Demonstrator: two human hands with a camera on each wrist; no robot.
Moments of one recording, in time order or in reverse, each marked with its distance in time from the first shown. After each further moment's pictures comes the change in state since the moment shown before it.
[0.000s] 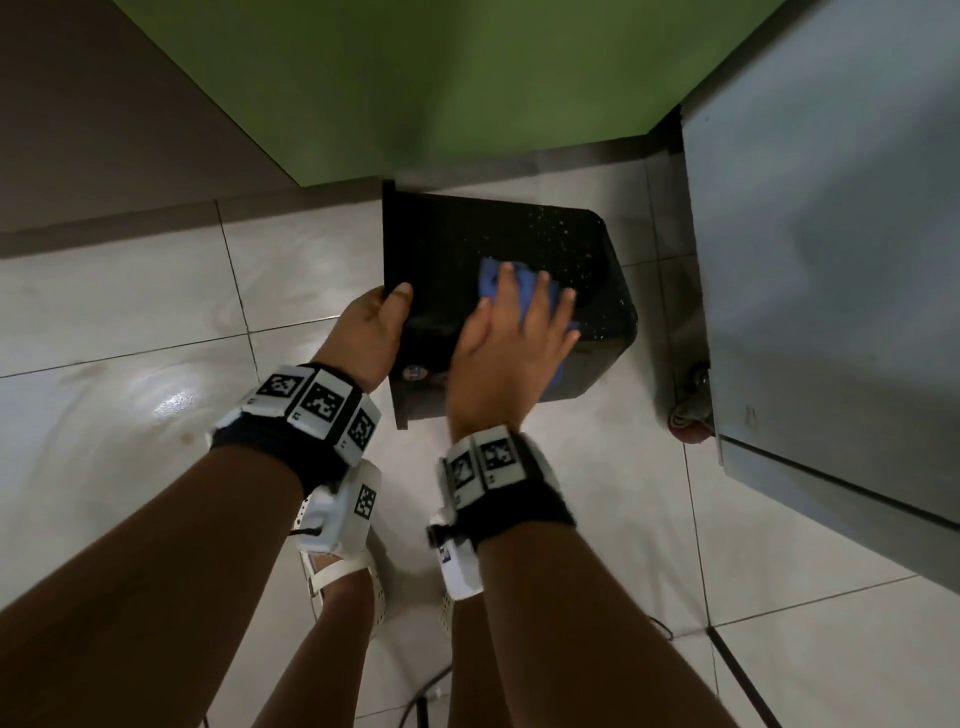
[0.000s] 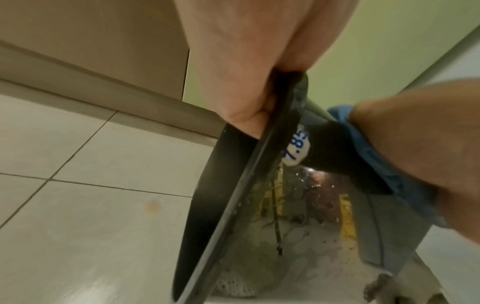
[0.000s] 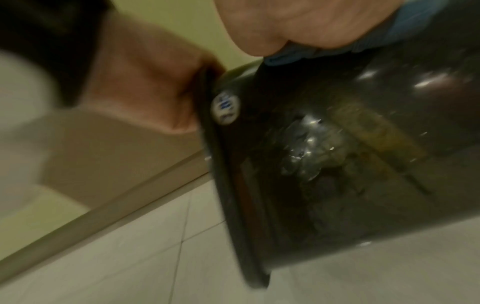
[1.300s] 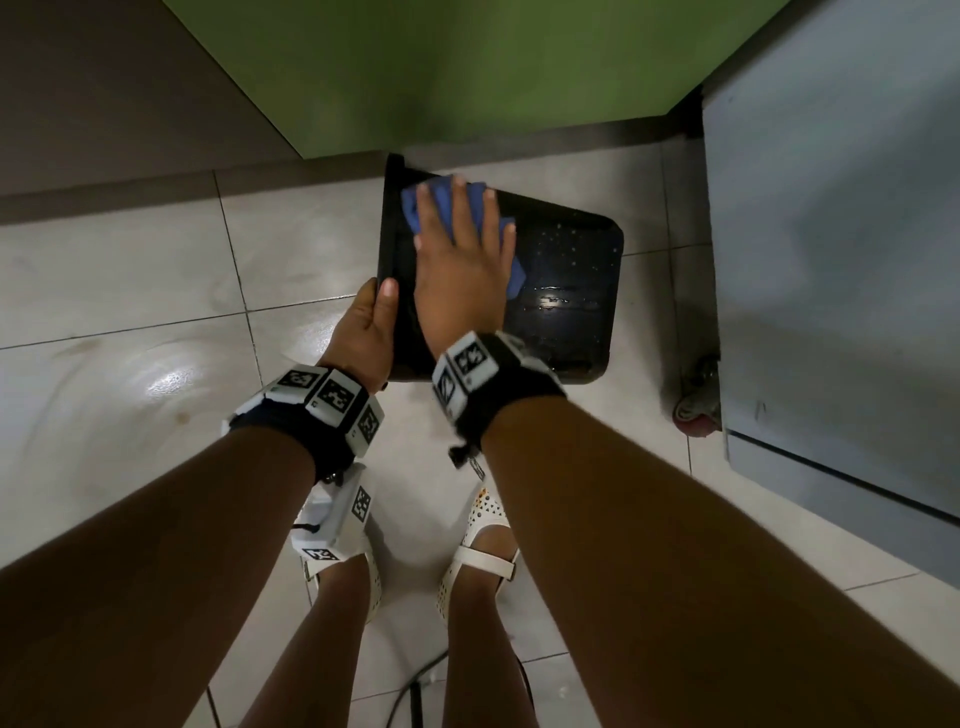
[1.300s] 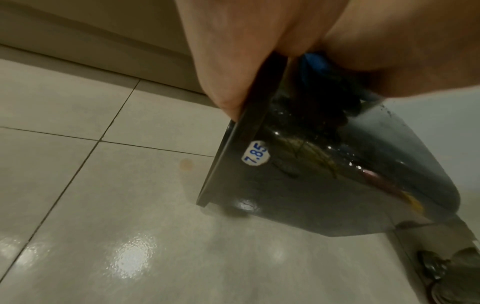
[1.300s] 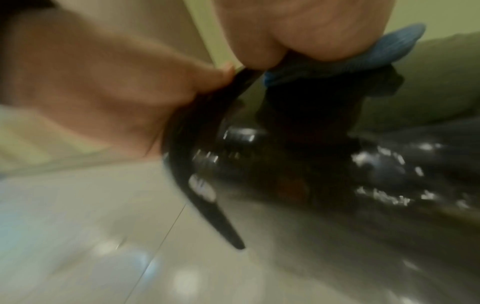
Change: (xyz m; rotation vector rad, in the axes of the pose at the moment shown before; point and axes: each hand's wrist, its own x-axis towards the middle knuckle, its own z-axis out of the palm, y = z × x) left_hand 0.007 -0.038 0.007 -0.059 0.079 0.049; right_hand 0.041 -0.033 0.020 -0.117 -0.462 -0.382
